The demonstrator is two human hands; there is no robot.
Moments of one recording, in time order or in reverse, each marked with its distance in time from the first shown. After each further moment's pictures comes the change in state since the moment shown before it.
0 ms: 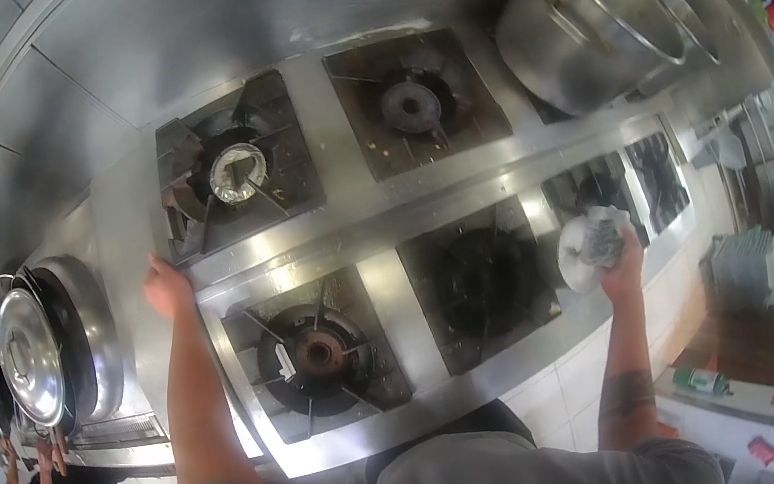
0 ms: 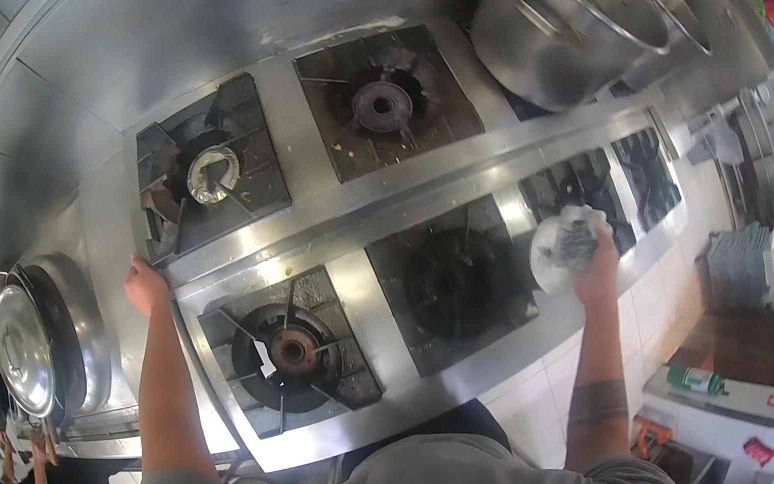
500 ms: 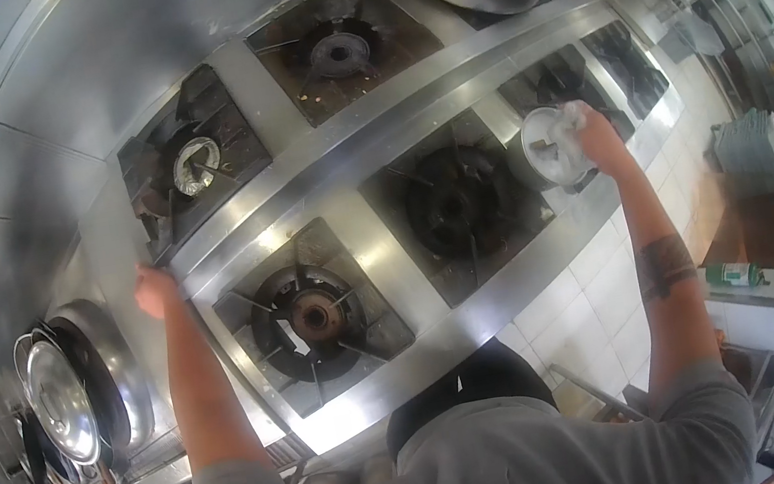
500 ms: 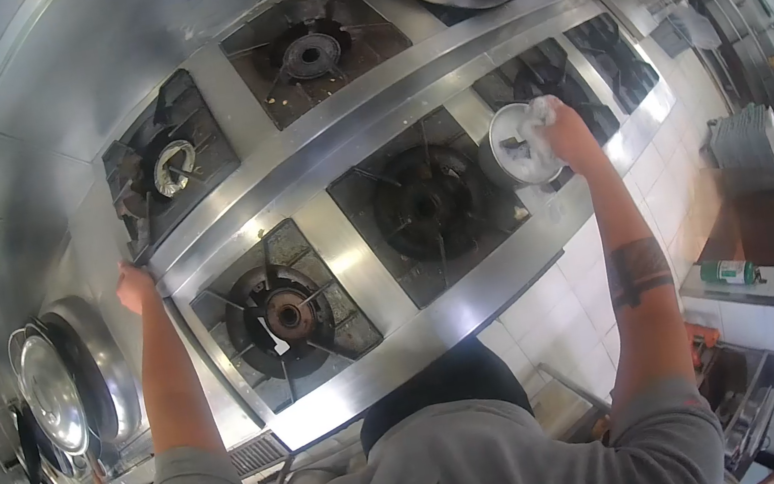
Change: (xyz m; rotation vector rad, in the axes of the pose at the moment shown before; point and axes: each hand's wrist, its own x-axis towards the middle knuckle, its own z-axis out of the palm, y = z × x) left_hand -0.008 0.001 -0.006 0.015 -0.032 -0.014; right_hand 0.005 -0.009 -0.055 -1.152 -0.047 -0.113
